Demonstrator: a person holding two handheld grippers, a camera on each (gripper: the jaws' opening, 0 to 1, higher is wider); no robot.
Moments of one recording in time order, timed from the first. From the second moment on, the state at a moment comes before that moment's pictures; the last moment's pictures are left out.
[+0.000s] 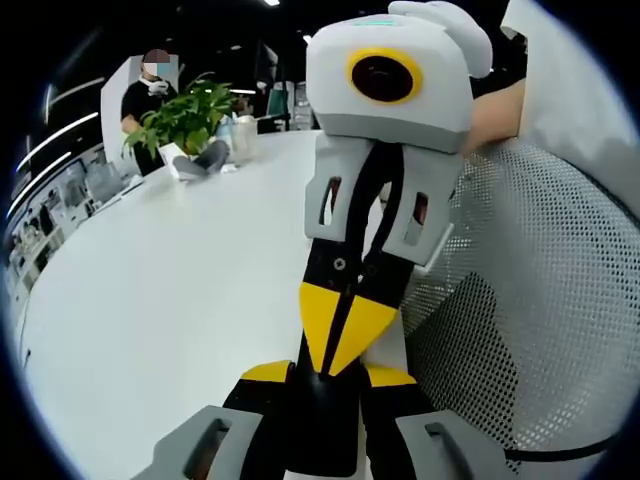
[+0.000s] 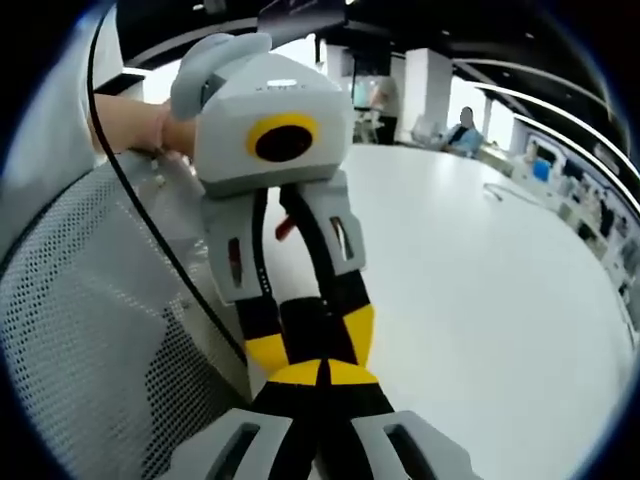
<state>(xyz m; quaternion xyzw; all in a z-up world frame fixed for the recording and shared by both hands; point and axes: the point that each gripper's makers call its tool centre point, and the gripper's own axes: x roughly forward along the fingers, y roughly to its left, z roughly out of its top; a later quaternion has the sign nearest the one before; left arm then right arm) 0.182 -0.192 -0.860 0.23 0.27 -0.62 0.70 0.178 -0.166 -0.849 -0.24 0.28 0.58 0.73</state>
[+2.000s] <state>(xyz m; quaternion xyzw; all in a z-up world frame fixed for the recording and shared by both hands) 0.180 -0.193 -0.860 0.23 0.26 -0.62 0.70 0.180 -0.205 -0.865 -0.30 0.31 0.61 0.67</state>
